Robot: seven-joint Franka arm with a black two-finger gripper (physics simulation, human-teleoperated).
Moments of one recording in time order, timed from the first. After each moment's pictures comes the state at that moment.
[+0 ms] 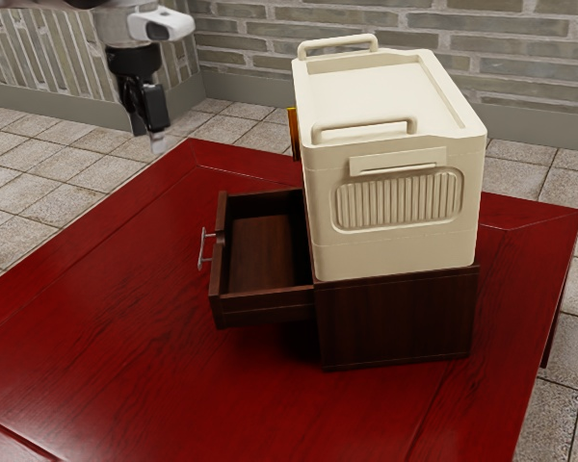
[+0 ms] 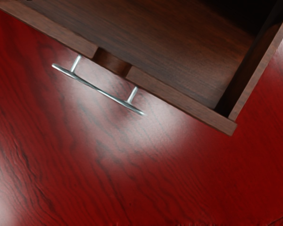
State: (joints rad) arm 0.15 0.17 -0.15 -1.27 0.03 1.31 0.53
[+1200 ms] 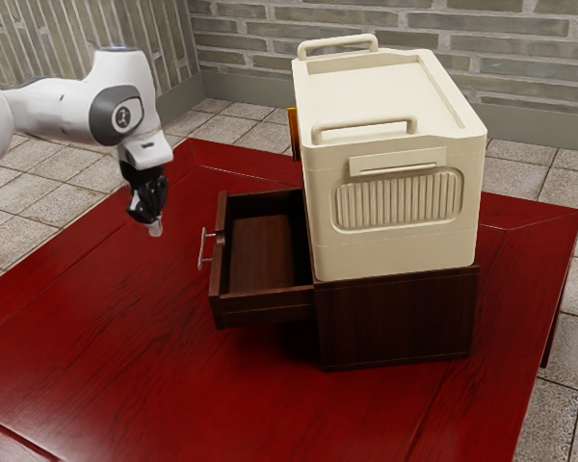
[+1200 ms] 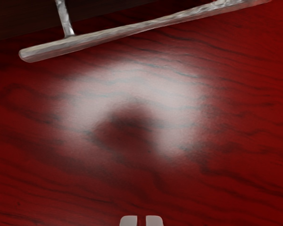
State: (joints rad) arm 0.21 0.27 -0.06 -1.70 0.03 1.89 1.43
